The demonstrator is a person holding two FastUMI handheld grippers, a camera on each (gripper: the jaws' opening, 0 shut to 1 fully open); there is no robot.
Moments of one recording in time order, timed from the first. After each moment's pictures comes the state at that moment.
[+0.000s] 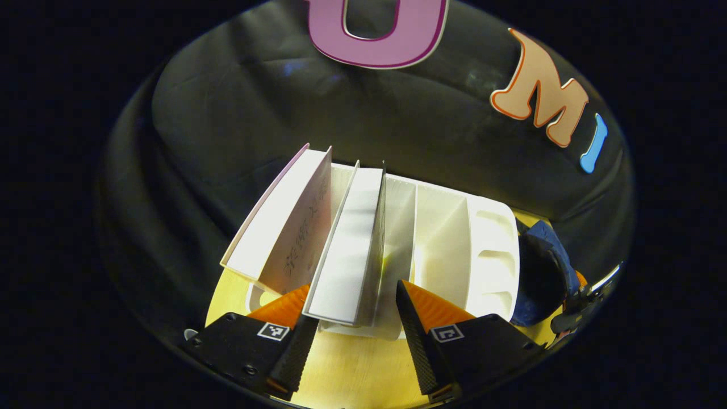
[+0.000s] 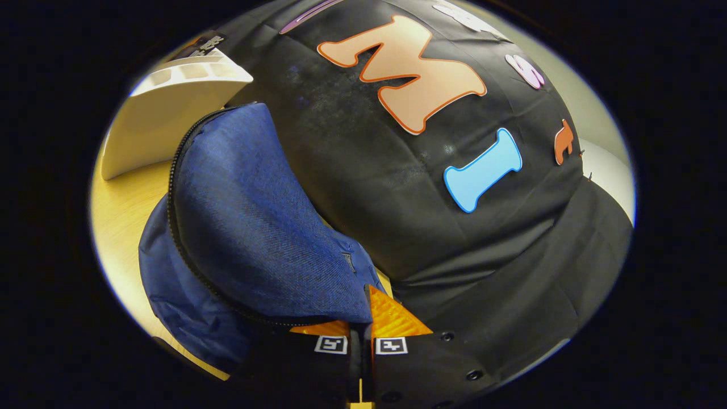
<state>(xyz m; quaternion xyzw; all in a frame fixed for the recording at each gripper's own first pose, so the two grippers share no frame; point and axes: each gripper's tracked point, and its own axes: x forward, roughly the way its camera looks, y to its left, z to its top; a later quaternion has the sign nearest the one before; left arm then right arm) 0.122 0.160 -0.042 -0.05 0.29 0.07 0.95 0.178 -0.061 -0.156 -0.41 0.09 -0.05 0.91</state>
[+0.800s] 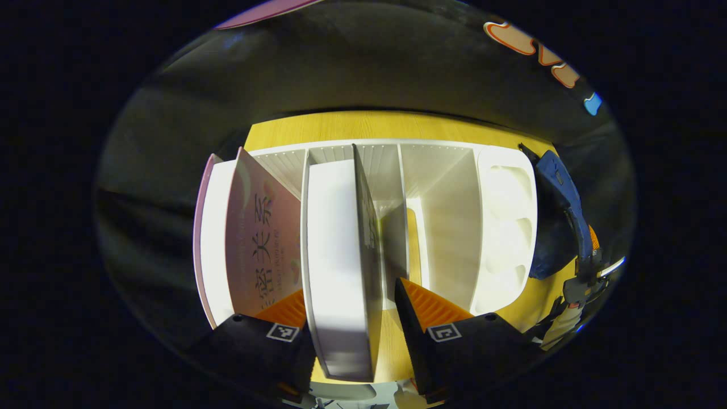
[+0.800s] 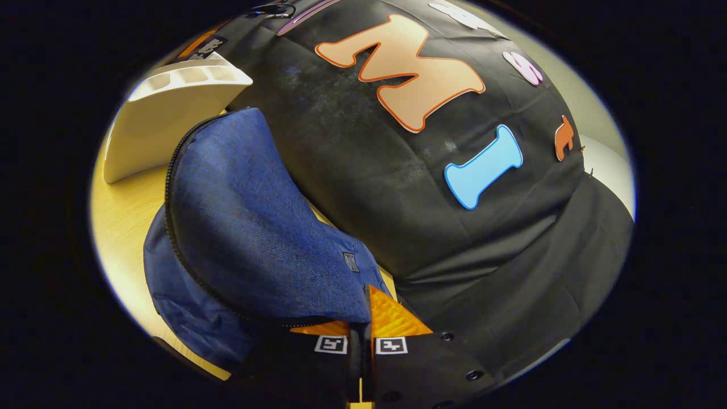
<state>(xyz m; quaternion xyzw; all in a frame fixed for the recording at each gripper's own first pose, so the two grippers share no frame) 0.142 0.163 -0.062 0.02 0.51 0.02 0.86 0.175 -0.061 -0.158 -0.40 0.10 -0.05 0.91</state>
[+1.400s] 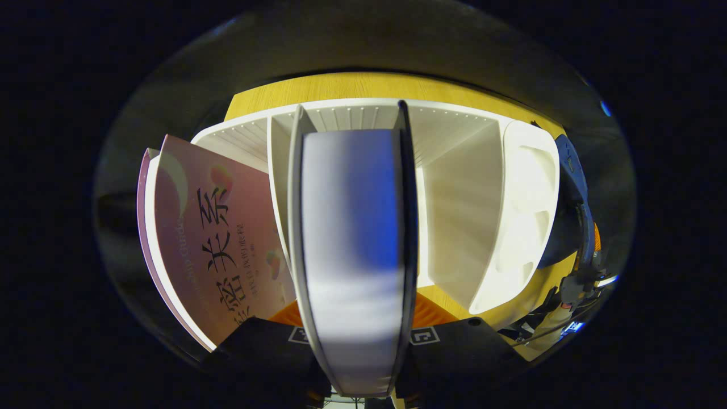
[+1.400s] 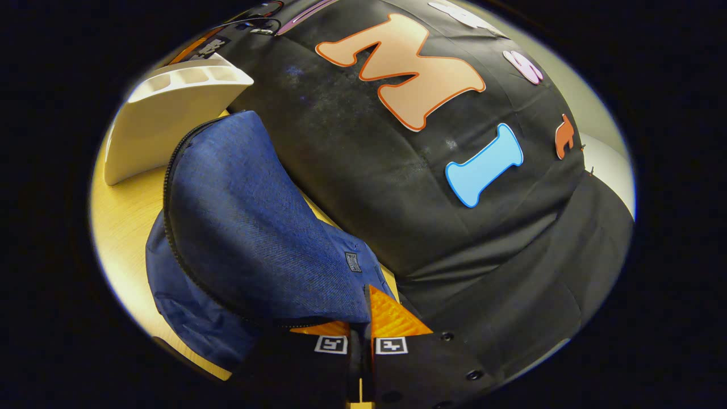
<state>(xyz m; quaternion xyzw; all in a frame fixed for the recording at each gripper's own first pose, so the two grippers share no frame) 0.136 0.154 -0.083 0.01 0.58 0.02 0.81 0.173 -0.059 -0.161 -0.40 0.10 -0.05 0.91</state>
